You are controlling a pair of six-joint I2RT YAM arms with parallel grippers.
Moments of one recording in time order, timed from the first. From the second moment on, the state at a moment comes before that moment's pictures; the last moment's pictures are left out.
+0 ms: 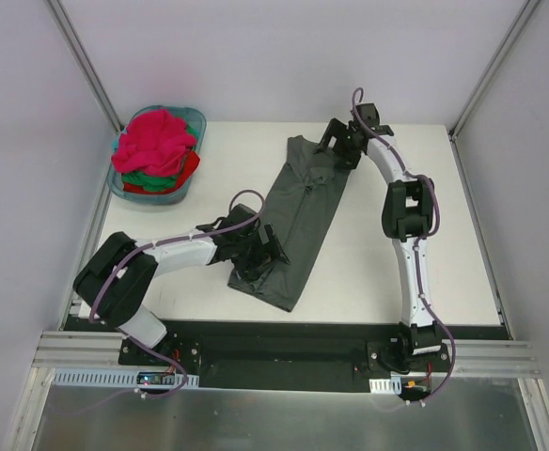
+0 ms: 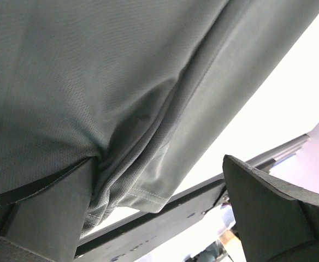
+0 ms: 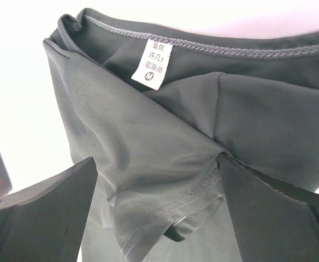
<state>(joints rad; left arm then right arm) -0.66 1.53 0.75 -0.24 0.28 -1.09 0.18 2.56 2.33 -0.72 -0.30 0.56</state>
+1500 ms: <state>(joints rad) -0.66 1.25 0.58 -0.41 0.18 -0.91 0.88 1.32 0.75 -0.49 -0.09 0.21</state>
